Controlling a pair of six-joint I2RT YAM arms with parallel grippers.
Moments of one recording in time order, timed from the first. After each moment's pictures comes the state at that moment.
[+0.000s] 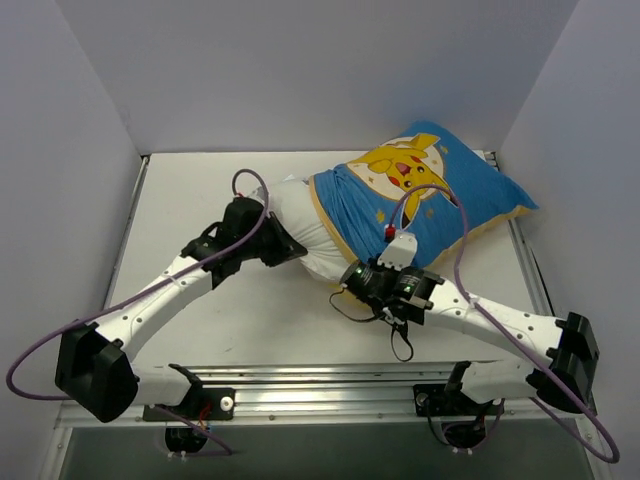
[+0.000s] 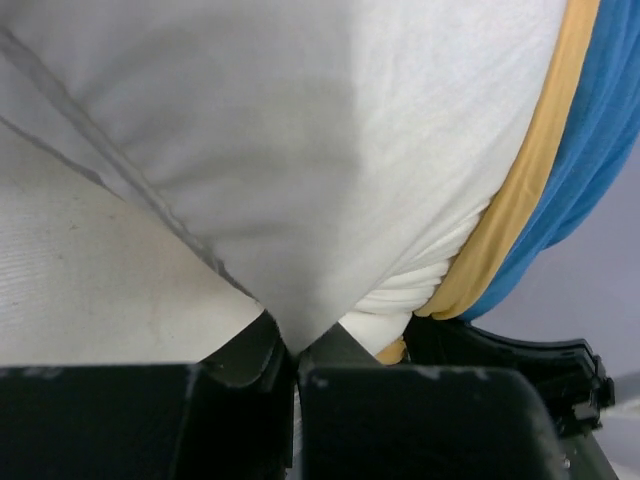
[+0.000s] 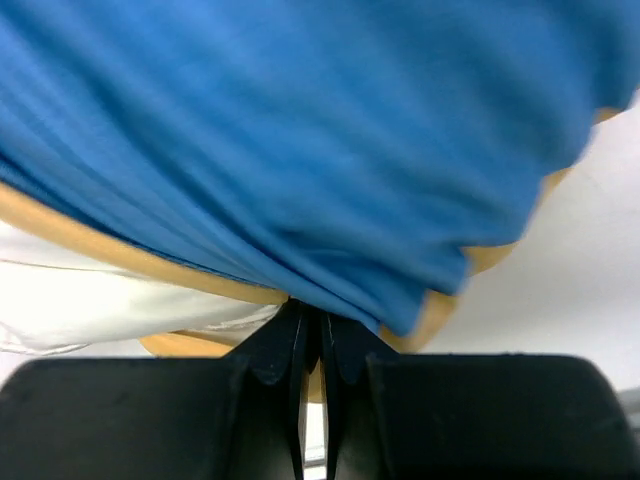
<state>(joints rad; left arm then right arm) -0.63 1.33 1.05 -0.34 0.13 -0.99 1.06 1.30 1.01 -0.93 0.77 1.19</state>
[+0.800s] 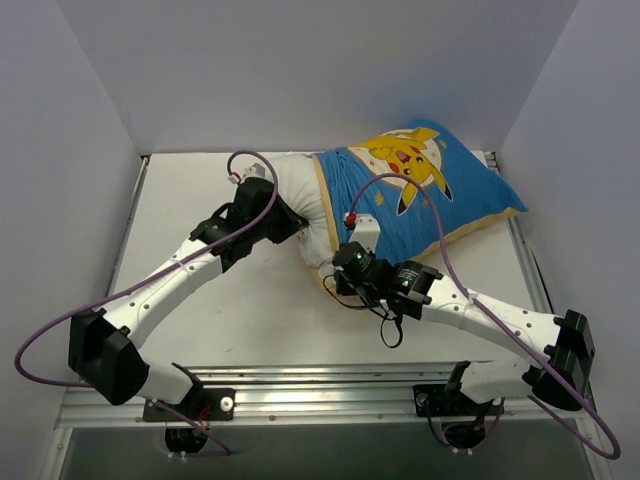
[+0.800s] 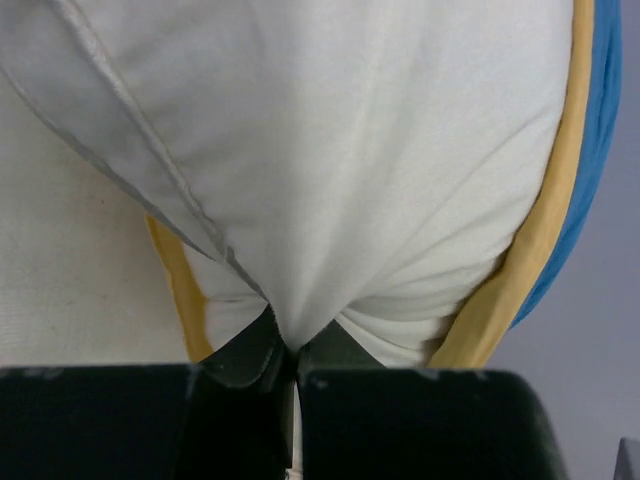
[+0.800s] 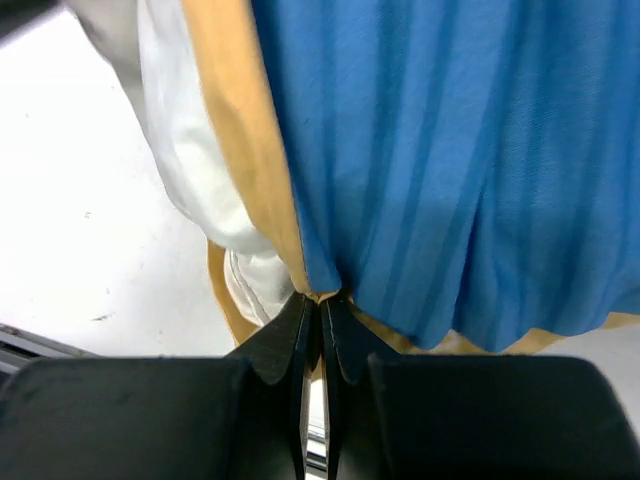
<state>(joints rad) -0.62 1.41 1.24 -0.39 -0.05 -1.07 0.99 1.26 1.06 -0.56 0.43 0.75</state>
